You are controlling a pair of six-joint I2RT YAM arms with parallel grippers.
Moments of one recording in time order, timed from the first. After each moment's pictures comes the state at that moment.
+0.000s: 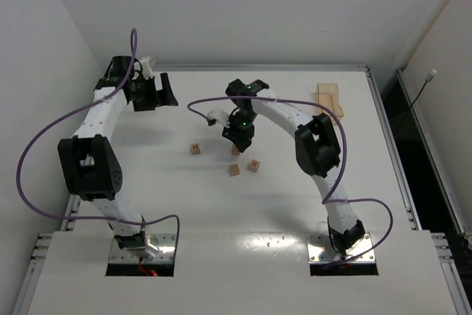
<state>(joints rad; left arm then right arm) 0.09 1.72 1.50 -0.66 0.40 -0.11 0.62 2.31 2.00 -1.14 -0.38 -0.80</state>
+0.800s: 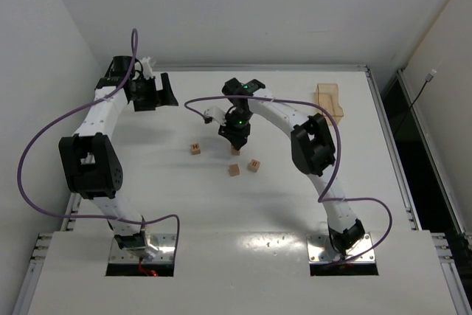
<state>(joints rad) 0.09 1.74 1.51 -0.66 0.40 -0.11 0.63 2.37 2.08 -1.13 -0.37 -0.78</state>
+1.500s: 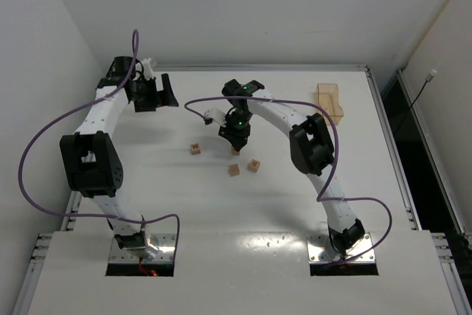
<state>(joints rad) 0.09 1.75 1.51 -0.67 0.40 -0.11 0.63 2.39 2.09 -1.14 -0.37 -0.78</state>
